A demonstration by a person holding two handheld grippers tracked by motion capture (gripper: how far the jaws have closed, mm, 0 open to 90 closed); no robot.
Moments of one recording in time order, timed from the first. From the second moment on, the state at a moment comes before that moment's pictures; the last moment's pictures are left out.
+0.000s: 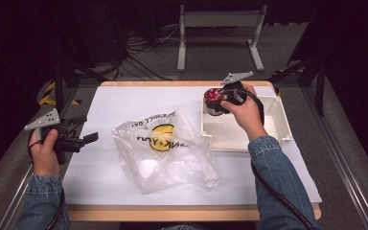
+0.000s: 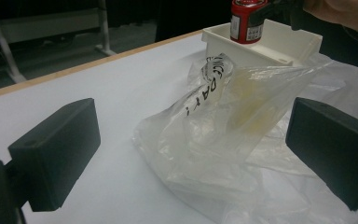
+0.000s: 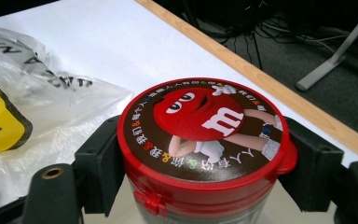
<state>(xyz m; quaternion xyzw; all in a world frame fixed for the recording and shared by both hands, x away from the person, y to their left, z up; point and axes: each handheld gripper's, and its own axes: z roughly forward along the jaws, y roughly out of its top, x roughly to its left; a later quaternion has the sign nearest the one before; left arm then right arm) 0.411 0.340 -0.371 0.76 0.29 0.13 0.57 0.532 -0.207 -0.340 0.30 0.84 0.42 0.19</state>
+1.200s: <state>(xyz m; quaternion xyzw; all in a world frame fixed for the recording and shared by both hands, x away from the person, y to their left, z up) 0.412 0.336 -0.373 0.76 0.29 0.12 0.56 0.533 -0.213 -0.410 0.32 0.82 0.44 0.17</state>
